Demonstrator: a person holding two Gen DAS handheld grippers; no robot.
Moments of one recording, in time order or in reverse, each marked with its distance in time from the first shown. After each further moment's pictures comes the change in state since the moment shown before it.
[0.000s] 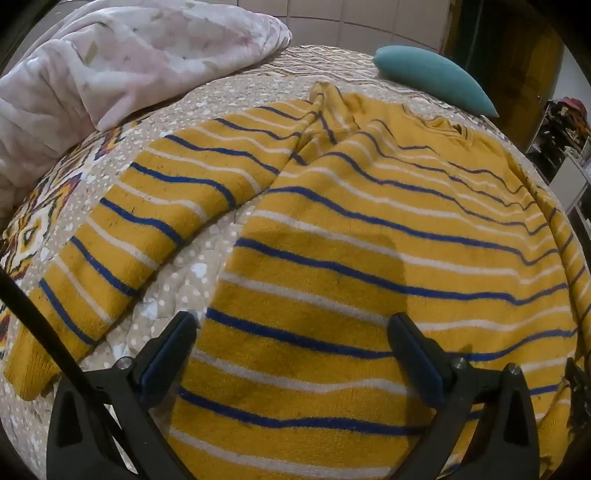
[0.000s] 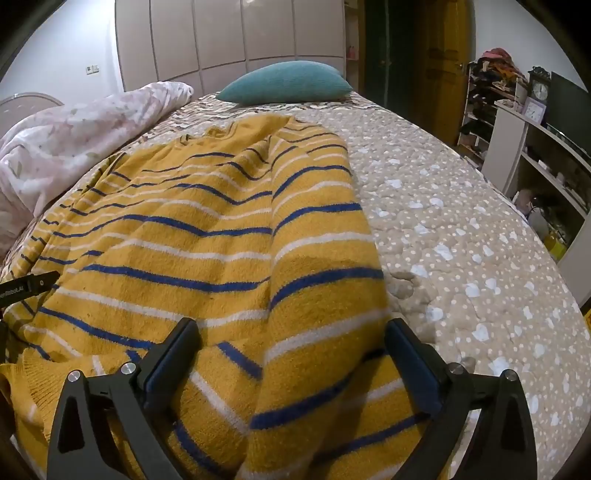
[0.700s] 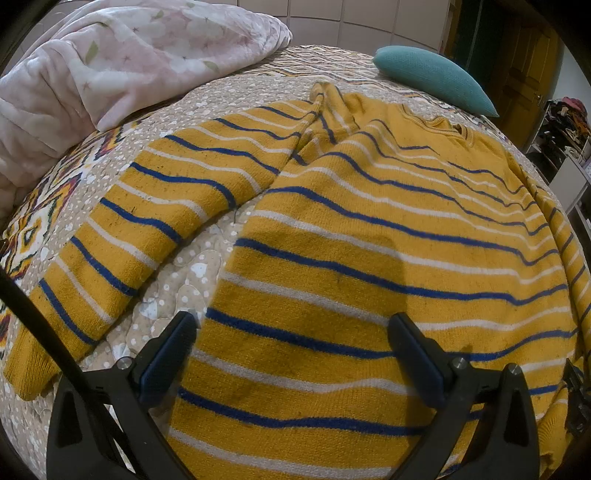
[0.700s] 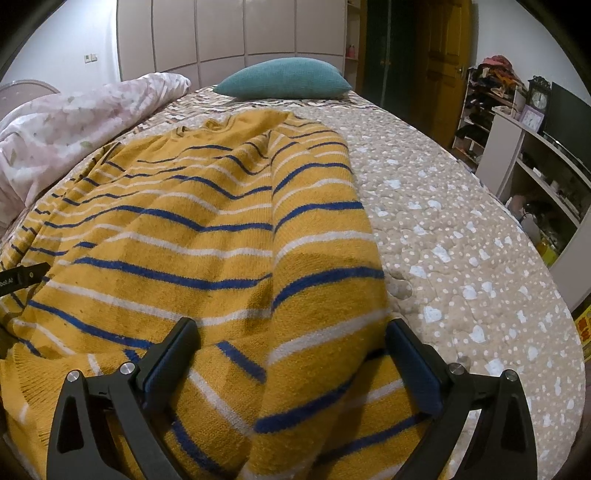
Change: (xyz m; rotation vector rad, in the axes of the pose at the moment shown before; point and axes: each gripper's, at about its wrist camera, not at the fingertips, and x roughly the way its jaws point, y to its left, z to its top) left arm -0.001 0.004 -0.002 0.003 -0.003 -0.005; right arm 0.005 0.010 -0.001 -0.032 0.011 -0.052
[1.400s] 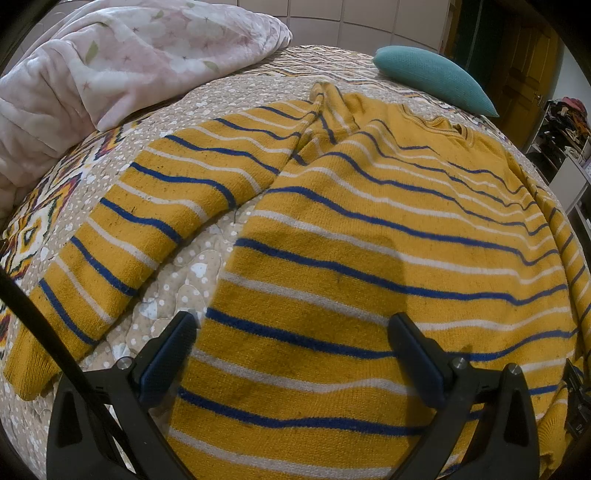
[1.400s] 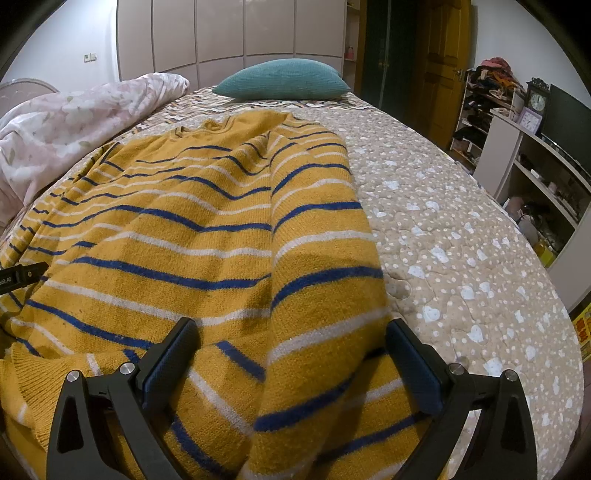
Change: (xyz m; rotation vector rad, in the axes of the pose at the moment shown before) left arm 0.000 0.002 0.000 0.001 -0.001 -0.002; right arm -0.002 0.001 0.000 -0.002 -0.012 -0.012
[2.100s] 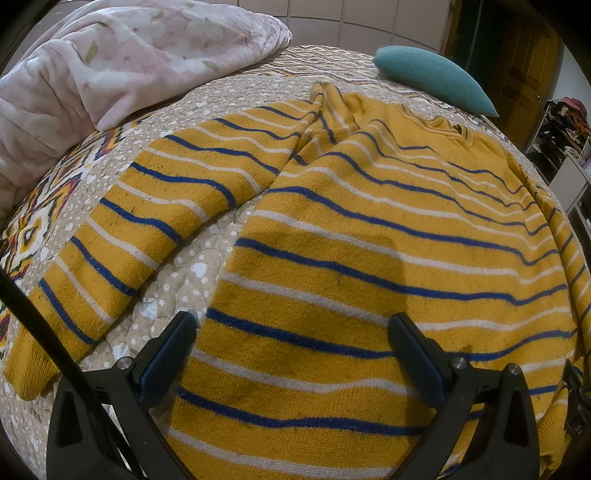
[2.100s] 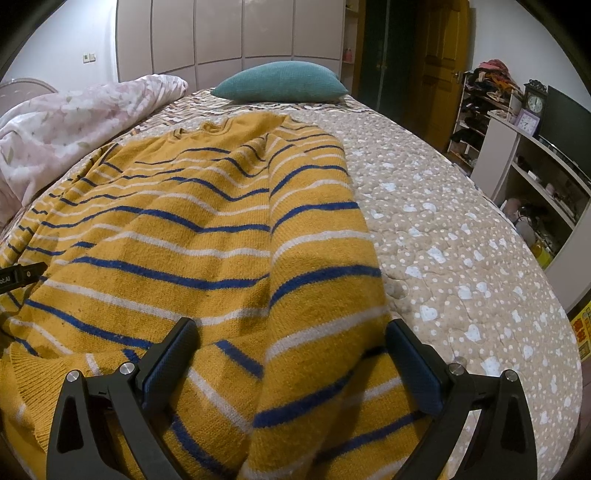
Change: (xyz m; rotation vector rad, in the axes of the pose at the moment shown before) left arm 0.000 0.001 0.000 0.001 0.000 -0.001; right arm 0.000 -0.001 -0.001 0.027 0.065 0.028
